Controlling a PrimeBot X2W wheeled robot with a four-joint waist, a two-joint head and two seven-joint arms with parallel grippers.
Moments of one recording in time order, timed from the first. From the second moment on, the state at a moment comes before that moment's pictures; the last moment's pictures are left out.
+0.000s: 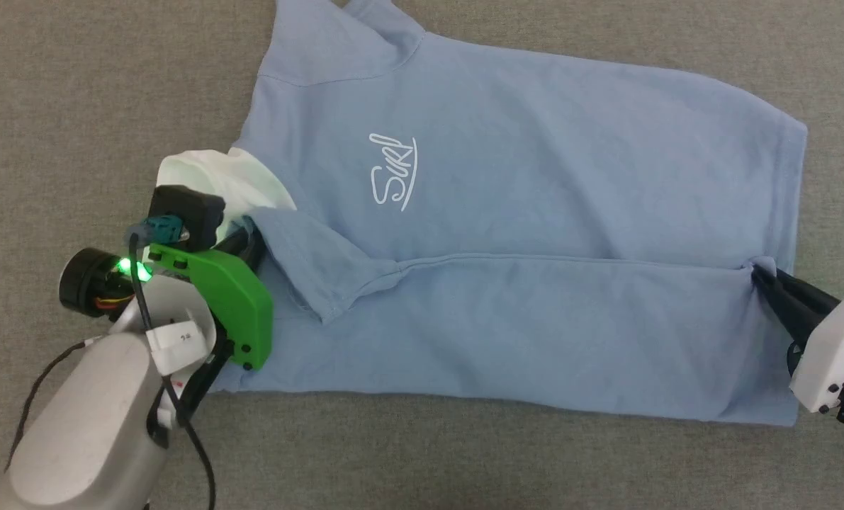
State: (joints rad) left arm -0.43 0.53 -0.46 -0.03 -0.53 0.09 0.40; right arm -0.17 -0.50 0.04 -0.03 0.59 0.13 0.51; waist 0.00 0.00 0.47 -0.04
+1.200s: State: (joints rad) left arm 0.17 0.32 -0.31 -0.14 -0.54 0.41 -0.15; right arm 0.18 -0.08 -0.24 -0.15 0.24 0.13 0.10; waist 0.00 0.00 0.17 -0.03
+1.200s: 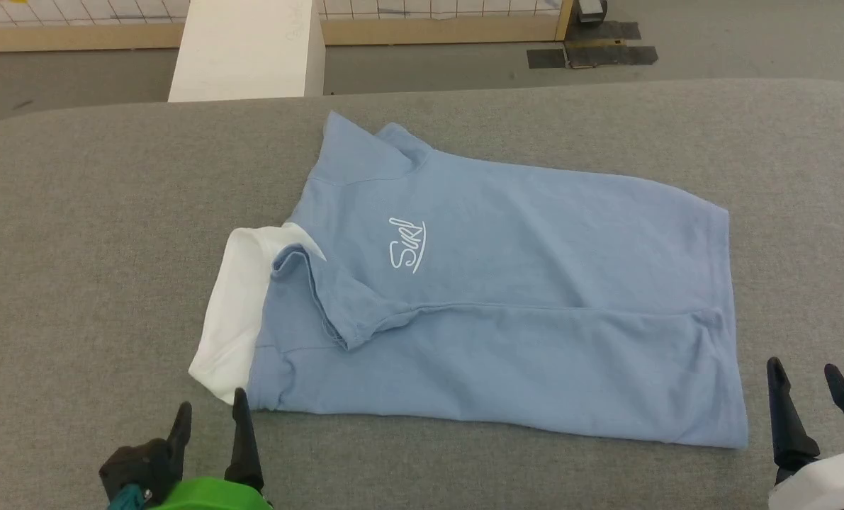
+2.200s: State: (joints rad) left arm -0.09 0.41 -0.37 -0.08 -0.75 0.35 0.41; right arm 0.07 -0.14 -0.19 -0.11 0.26 0.13 0.11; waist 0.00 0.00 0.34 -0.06
